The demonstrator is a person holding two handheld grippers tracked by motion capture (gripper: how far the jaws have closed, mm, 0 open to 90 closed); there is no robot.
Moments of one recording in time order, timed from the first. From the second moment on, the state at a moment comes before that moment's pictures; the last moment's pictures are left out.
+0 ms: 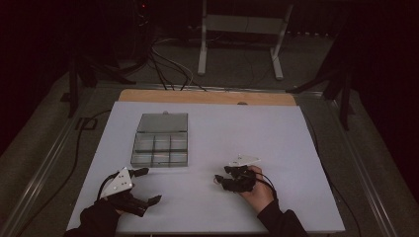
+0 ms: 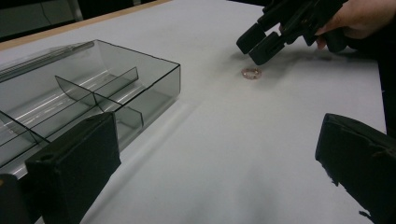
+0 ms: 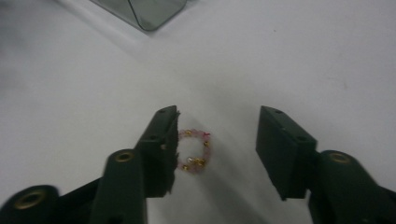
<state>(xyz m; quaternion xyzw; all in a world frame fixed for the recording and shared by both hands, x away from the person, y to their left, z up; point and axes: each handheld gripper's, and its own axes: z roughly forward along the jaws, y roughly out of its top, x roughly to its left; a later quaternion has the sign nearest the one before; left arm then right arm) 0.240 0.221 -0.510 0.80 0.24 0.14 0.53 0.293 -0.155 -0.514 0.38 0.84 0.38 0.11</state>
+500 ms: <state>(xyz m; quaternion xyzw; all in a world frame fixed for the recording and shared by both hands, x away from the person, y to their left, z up) 0.240 0.221 -0.510 0.80 0.24 0.13 0.53 0.292 -0.148 -0.518 0.37 0.85 0.35 0.12</state>
